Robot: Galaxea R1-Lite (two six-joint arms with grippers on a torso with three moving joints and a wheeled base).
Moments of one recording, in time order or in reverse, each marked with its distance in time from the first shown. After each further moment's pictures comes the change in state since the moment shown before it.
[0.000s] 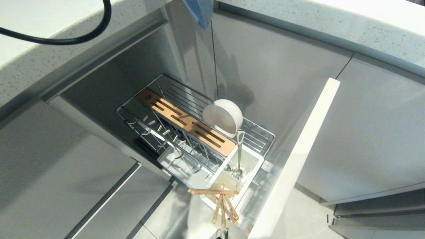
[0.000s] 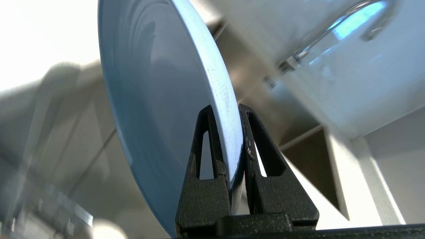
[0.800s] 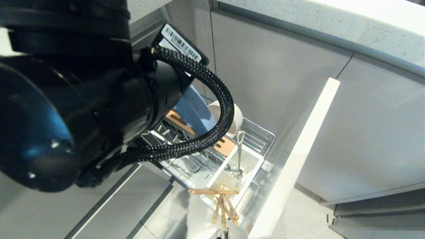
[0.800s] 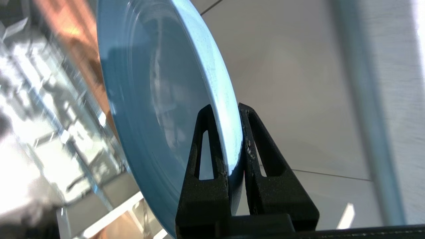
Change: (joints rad) left arm 0.078 -0.028 0.194 0.687 0.245 -0.933; right arm 0.000 0.000 0.000 0.000 0.000 0.000
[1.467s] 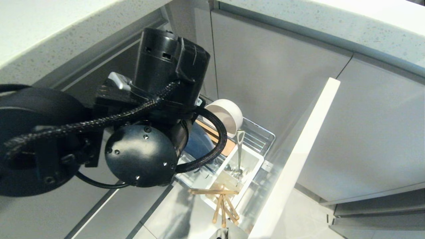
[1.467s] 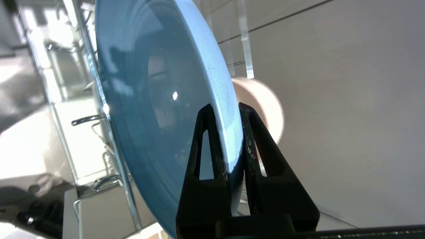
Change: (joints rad) left arm 0.159 0.103 0.099 0.089 -0.016 -0.383; right arm 0.000 0.000 0.000 0.000 0.000 0.000
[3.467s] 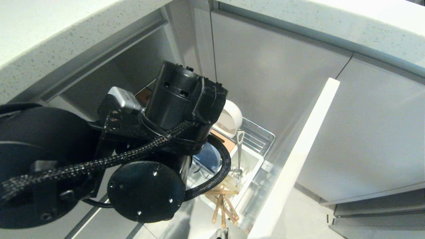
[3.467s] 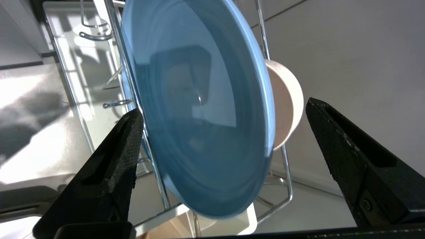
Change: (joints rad) left arm -0.052 0.002 0.068 0.045 0.078 -0.048; right arm 0.000 0.000 0.000 0.000 0.001 0.000
